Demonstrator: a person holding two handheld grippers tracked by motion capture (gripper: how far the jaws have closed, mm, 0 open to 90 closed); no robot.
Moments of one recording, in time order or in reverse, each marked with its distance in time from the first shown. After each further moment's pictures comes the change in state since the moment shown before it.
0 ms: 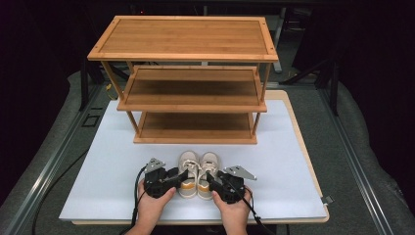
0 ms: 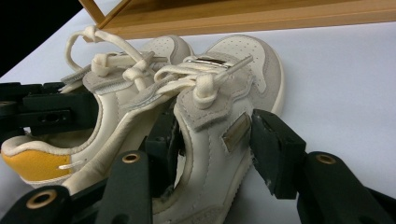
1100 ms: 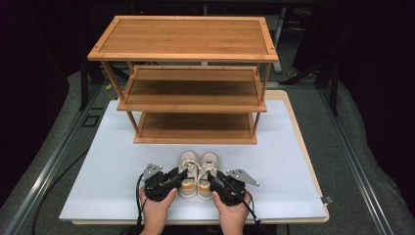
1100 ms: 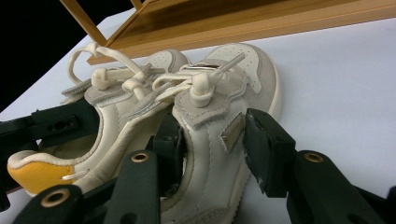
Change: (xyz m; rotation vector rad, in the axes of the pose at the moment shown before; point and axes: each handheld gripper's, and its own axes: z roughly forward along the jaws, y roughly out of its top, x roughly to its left) left arm -0.006 -0.014 0.001 -0.121 0.042 -0.077; right arm 0.000 -0.010 0.000 -0.081 0.001 0.079
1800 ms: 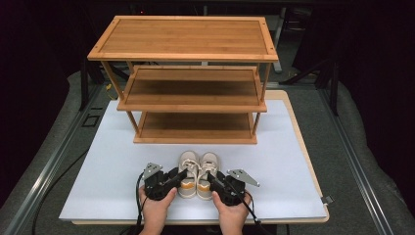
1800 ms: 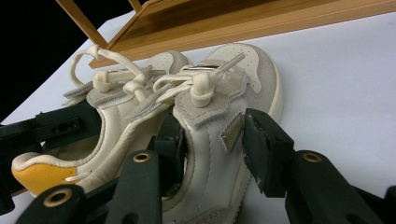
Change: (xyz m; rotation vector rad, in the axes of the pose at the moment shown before) left arm -0.001 0.003 0.000 0.016 0.007 -0.003; right arm 0.001 0.000 0.000 0.000 0.004 0.035
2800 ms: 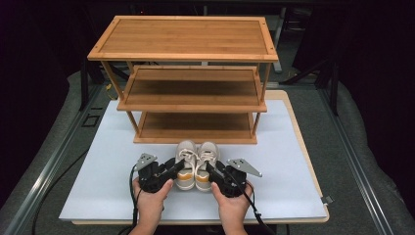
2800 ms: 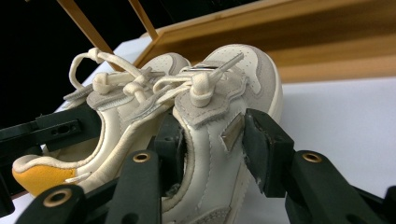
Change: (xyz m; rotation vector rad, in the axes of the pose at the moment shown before) left arm -0.015 0.045 -0.023 -0.053 -0.015 0.011; right arm 0.023 0.043 -0.018 -0.040 0.002 -0.035
